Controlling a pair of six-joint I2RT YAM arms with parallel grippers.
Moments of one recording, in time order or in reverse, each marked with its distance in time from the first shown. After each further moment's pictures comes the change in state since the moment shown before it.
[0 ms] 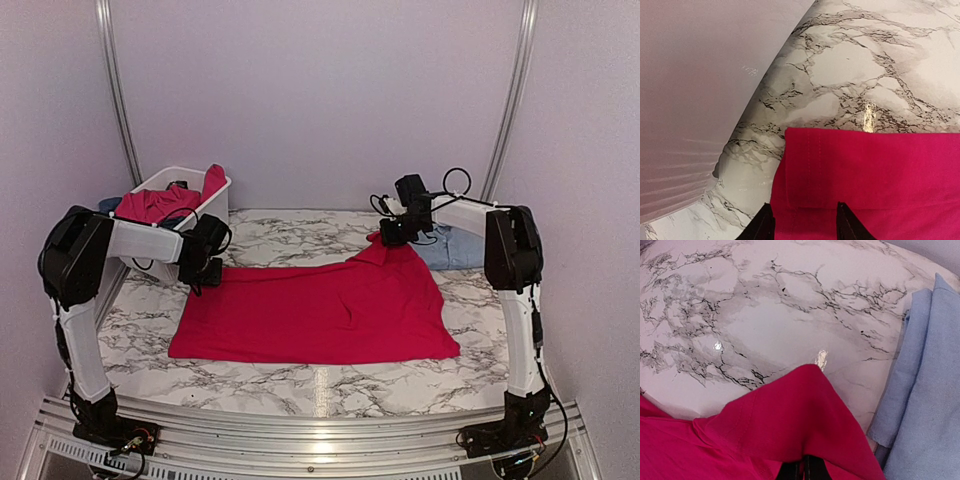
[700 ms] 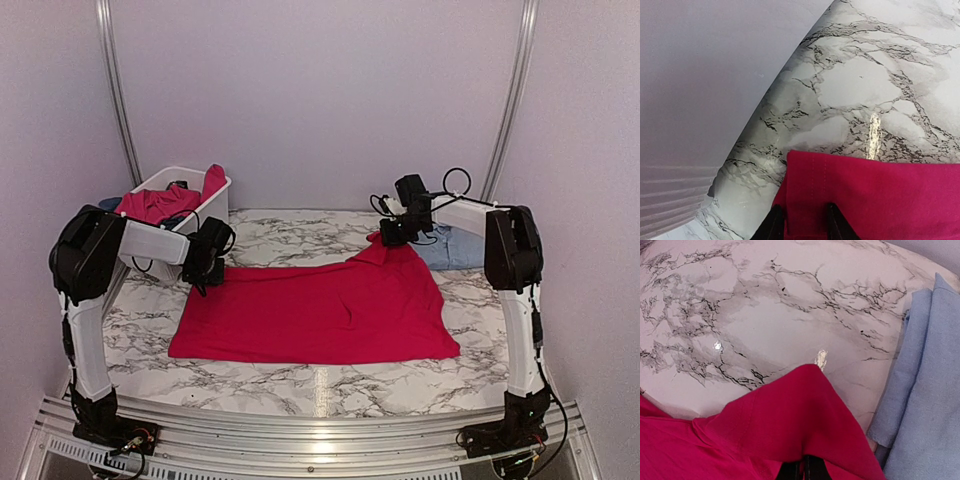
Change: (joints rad) left arm 0.004 0.082 0.031 0.063 -0.068 -0.026; right arm 0.000 0.000 0.000 0.000 0.002 -0.004
